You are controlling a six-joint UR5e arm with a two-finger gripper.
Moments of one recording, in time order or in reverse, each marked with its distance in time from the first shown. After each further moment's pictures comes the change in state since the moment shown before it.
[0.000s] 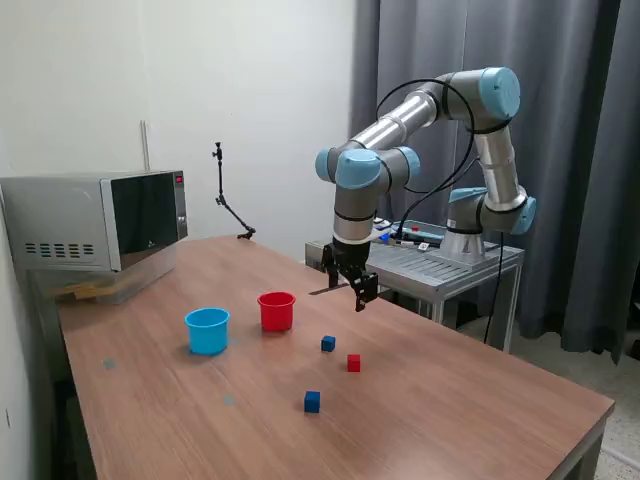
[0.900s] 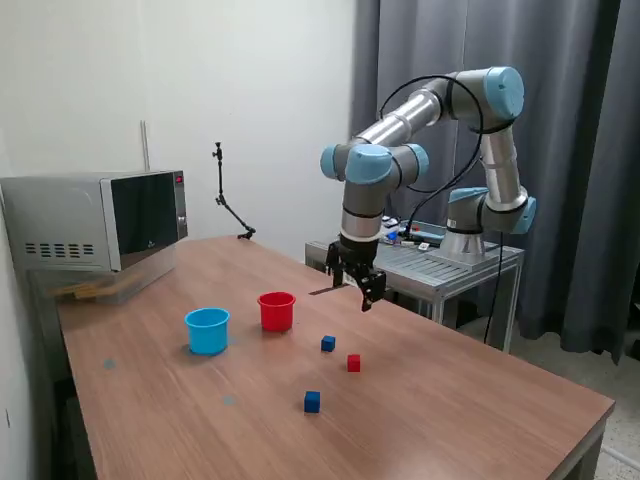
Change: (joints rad) arm 0.033 -0.004 -0.013 -0.004 -0.001 -0.002
